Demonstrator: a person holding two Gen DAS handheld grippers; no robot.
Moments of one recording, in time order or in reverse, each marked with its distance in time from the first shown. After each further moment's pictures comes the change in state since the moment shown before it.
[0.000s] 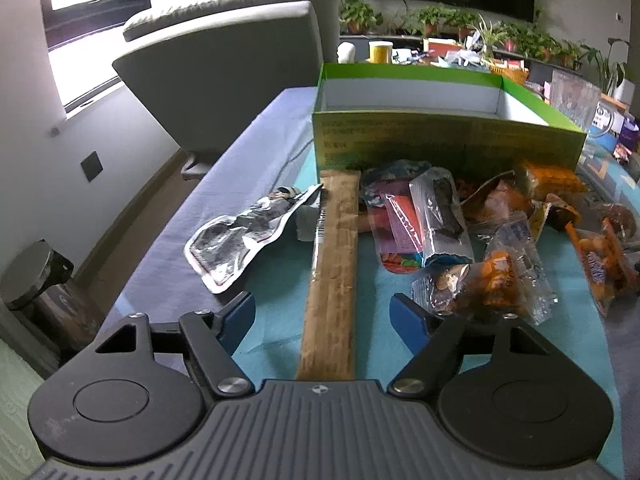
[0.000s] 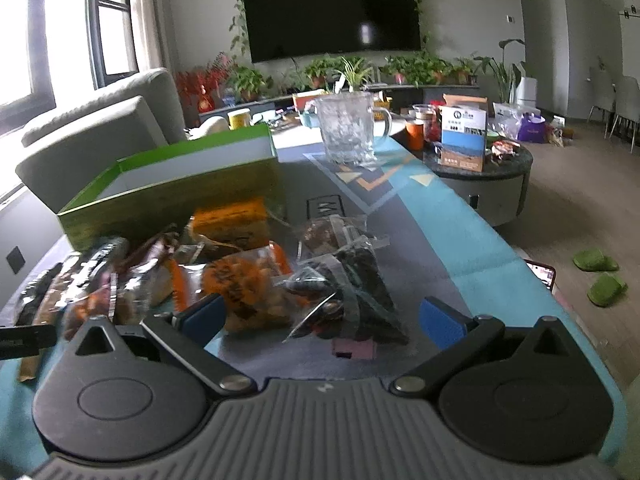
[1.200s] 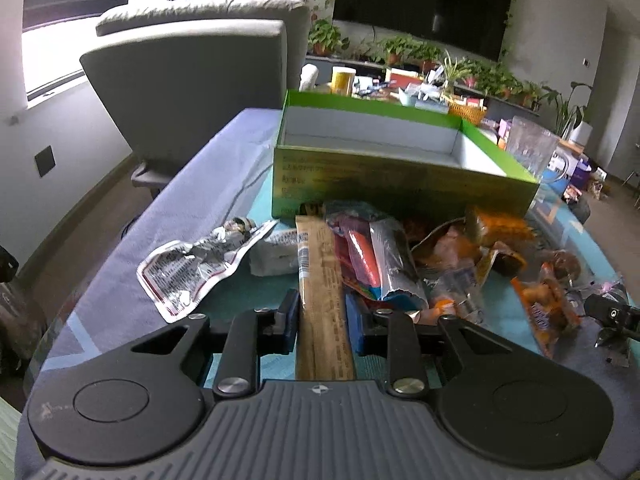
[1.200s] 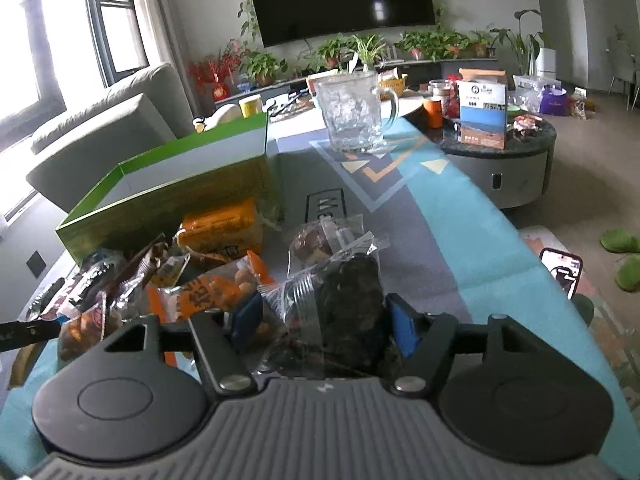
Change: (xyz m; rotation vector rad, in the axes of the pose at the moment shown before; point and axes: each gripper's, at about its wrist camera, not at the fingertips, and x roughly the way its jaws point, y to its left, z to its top) left arm -0.012 0.014 0.013 -0.083 -0.075 -0.191; right arm 0.015 -0.023 0.017 0.054 0.061 0.101
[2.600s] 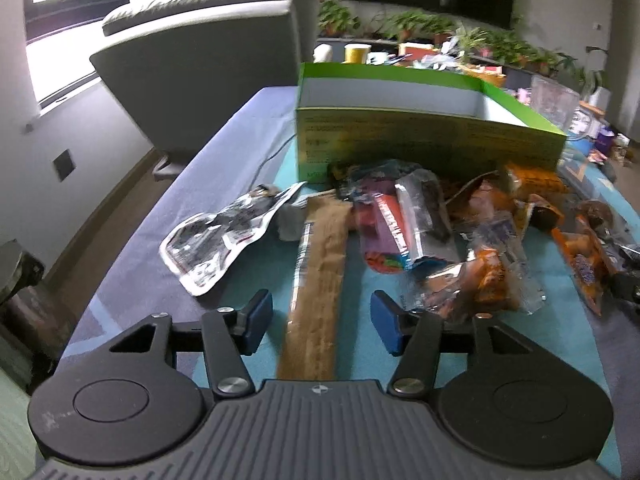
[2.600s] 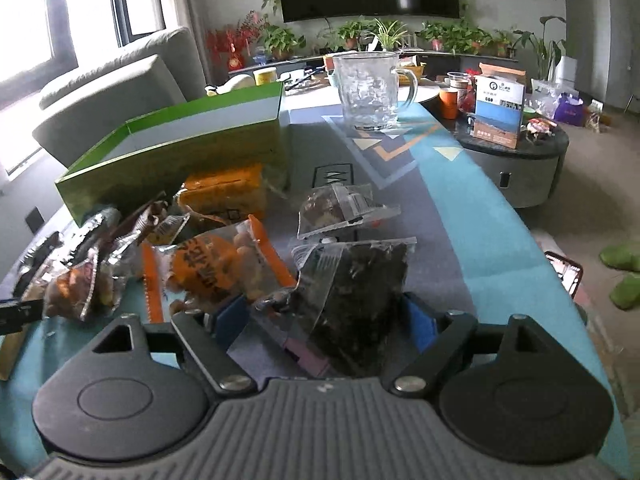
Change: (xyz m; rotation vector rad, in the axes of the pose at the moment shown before) left arm 0.015 0.001 -0.019 0.078 0.051 0.077; right arm 0.013 0.001 -0.008 -0.113 0.074 -0.004
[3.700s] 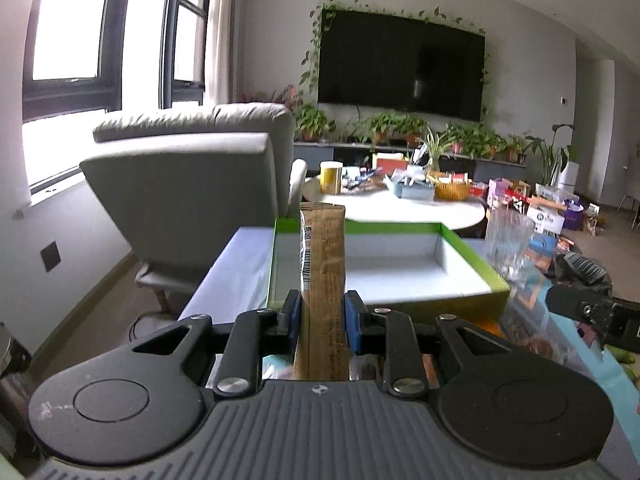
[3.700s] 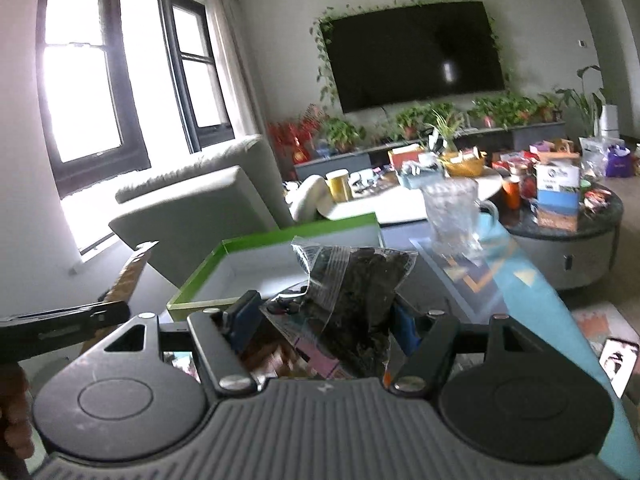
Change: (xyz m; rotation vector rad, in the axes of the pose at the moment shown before) left arm -0.055 -0.011 0.080 -0.005 -0.312 -0.061; right arm -0.048 0.038 0.062 0.041 -0.287 0.230
